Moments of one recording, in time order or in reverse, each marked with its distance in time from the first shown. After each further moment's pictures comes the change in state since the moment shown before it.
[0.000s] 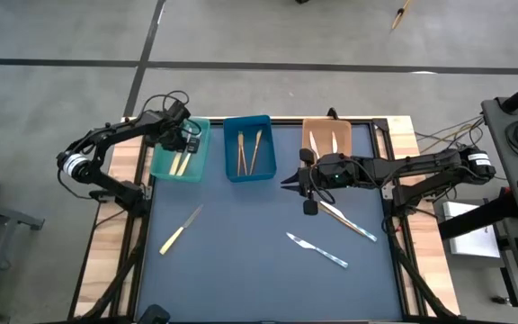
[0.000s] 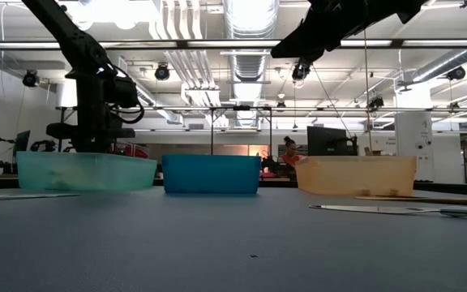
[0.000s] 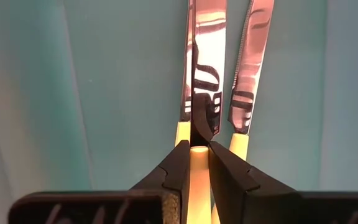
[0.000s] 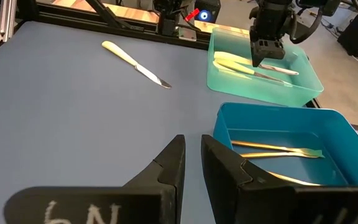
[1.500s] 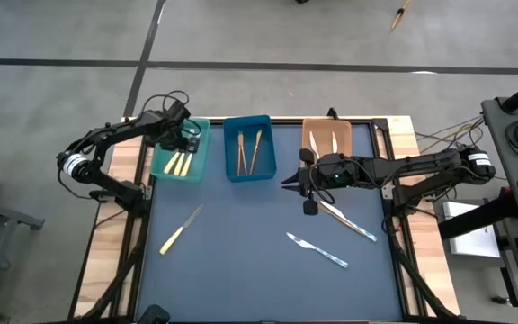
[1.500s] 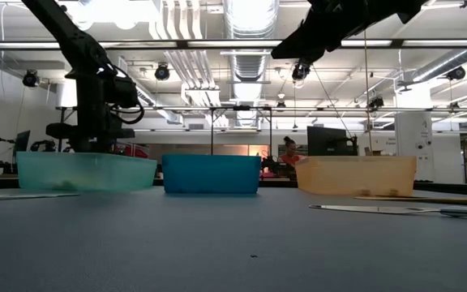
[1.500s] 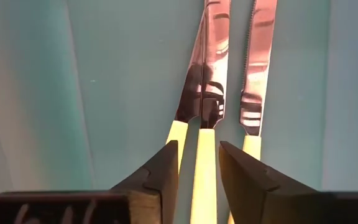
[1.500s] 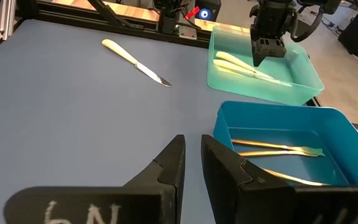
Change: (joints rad) left arm 0.000 0.000 -0.002 0.002 -0.006 -0.006; right arm 0.000 0.000 0.000 -0.006 0.000 0.000
